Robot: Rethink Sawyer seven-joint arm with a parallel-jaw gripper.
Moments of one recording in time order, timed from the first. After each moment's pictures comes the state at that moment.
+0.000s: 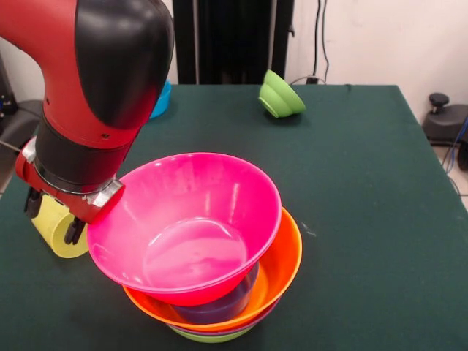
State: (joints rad) arm -0.19 -0.01 -0.63 0.67 0.24 0.93 1.82
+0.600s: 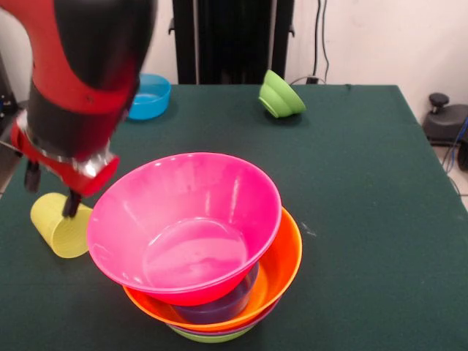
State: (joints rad) arm -0.19 -0.13 -0.58 0.84 0.24 0.87 1.82
